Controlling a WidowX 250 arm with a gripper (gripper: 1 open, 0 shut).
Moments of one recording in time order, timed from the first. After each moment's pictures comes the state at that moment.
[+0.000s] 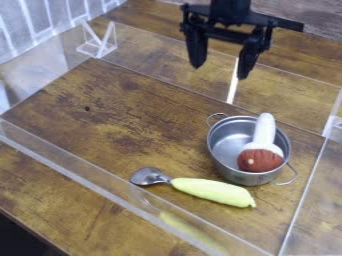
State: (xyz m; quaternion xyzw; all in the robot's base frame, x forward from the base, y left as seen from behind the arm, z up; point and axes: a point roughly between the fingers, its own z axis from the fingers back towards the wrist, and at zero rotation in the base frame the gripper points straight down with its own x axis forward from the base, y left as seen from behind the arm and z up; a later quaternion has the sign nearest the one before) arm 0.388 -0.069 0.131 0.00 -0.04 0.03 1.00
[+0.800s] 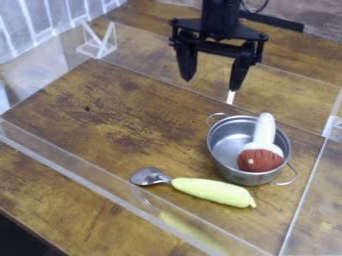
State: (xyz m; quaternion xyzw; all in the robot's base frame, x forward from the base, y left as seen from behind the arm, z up) arm 0.378 -0.073 0.124 0.01 -0.06 0.07 1.00
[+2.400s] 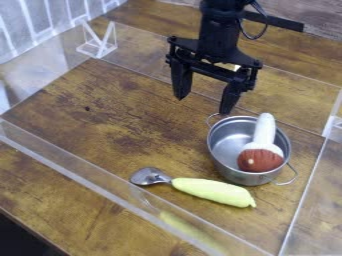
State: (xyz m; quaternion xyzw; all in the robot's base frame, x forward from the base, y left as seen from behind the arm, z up) arm 0.360 -0.067 0.106 0.03 -0.01 0.01 1.00
